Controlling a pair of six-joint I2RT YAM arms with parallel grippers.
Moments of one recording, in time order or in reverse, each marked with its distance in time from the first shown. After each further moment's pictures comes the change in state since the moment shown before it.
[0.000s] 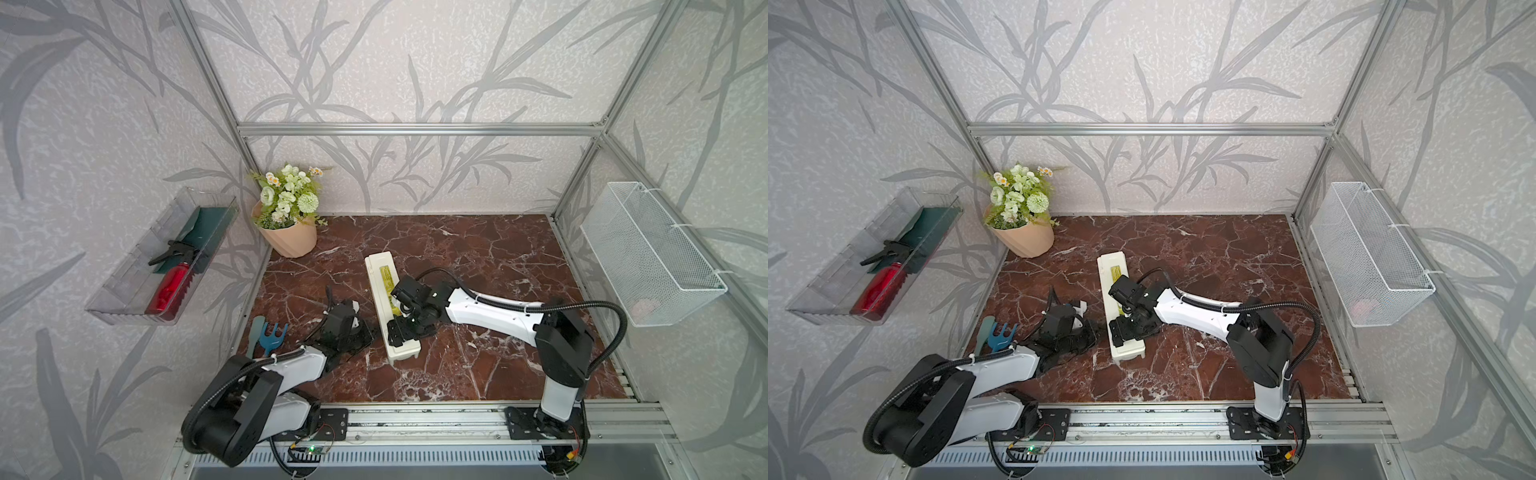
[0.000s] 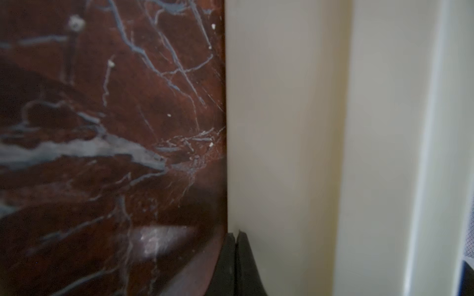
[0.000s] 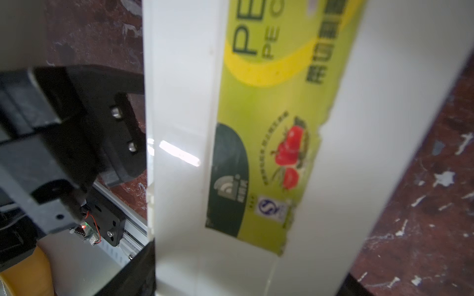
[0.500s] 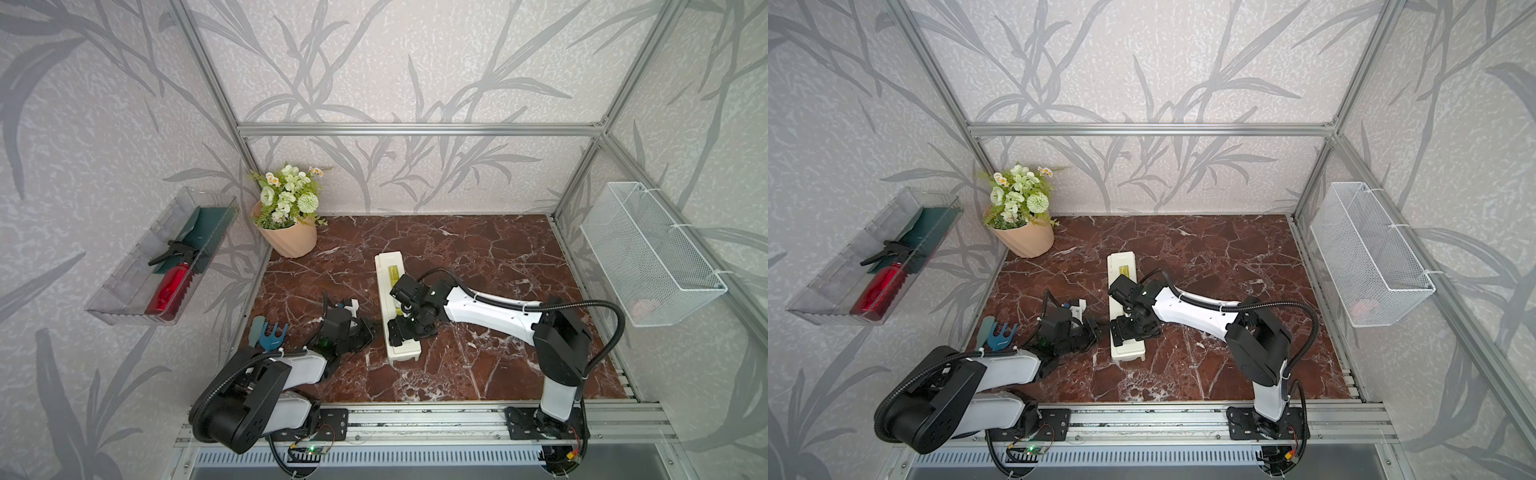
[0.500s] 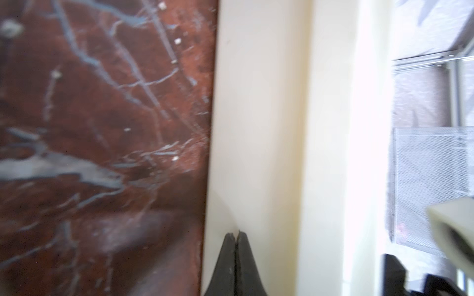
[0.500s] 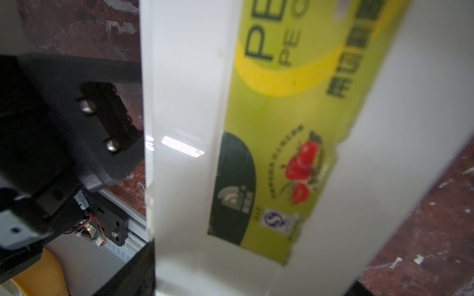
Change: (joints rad) left arm 0.006 -0.016 -0.064 0.246 0.055 -0.104; right arm 0.001 0.015 0.027 -0.054 0.006 0.041
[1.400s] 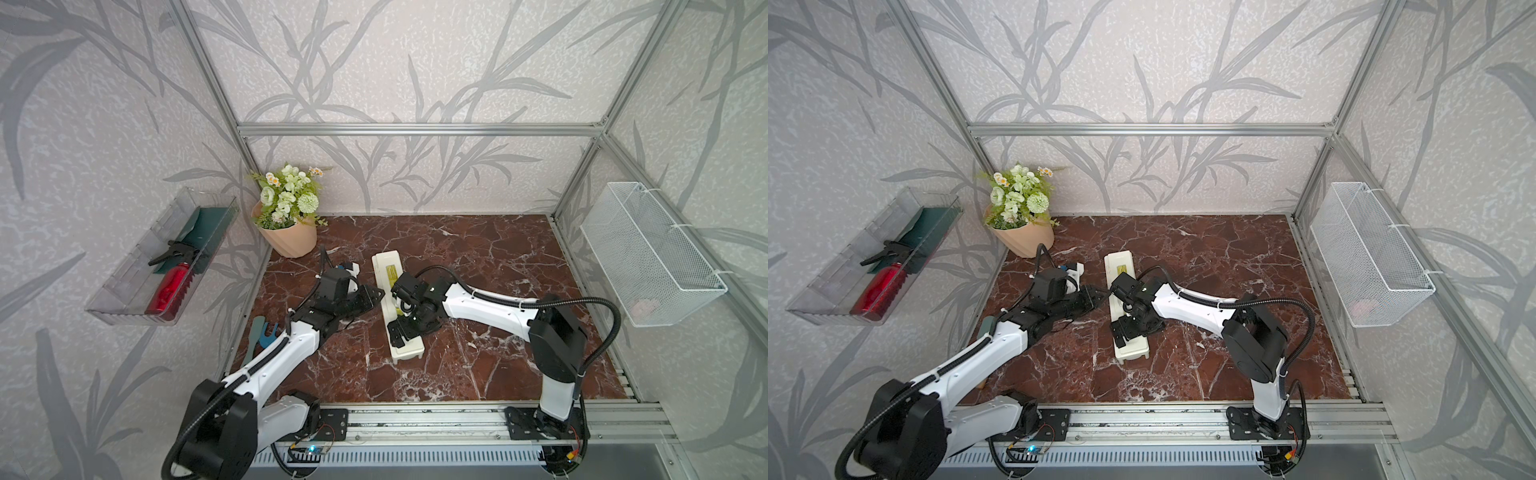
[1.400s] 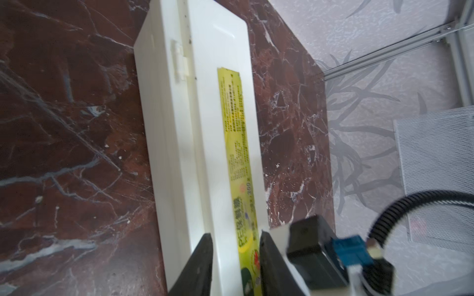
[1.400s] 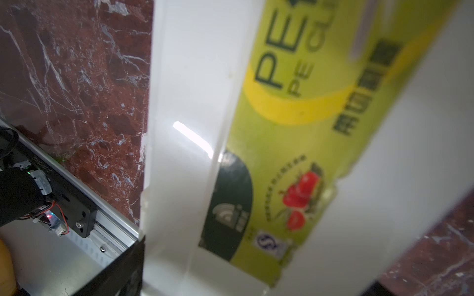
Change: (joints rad) left arm 0.072 -0.072 0.492 -0.709 -0.048 0.316; right arm -0.047 0.013 0.023 -0.040 0.017 -0.200
